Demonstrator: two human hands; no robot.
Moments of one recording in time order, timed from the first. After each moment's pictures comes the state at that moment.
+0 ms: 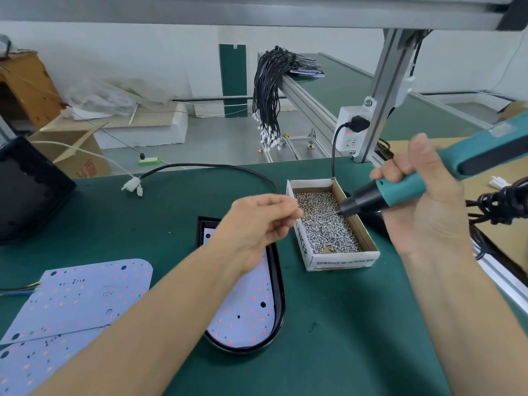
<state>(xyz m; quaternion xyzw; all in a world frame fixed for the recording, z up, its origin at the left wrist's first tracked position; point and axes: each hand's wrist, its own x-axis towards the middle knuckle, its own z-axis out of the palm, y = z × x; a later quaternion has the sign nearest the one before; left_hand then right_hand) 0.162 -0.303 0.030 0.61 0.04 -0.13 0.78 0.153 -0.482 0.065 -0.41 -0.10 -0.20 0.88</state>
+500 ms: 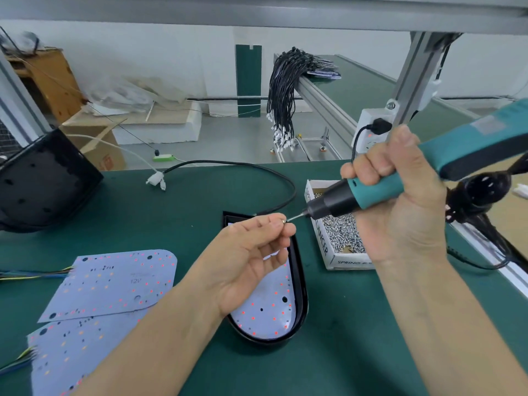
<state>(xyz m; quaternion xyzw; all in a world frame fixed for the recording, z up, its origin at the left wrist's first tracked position) 0.114 -0.259 0.026 0.46 0.06 -0.18 0.87 0.136 -0.418 0.077 -0.38 -0.16 -0.13 0.90</state>
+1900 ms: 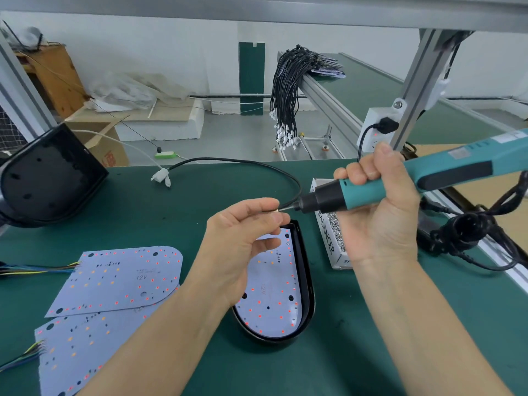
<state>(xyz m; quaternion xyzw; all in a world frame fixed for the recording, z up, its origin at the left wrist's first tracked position) 0.113 -0.252 0.029 0.57 0.07 -0.01 0.82 0.147 -0.399 0.057 -0.30 -0.10 -0.15 0.94</state>
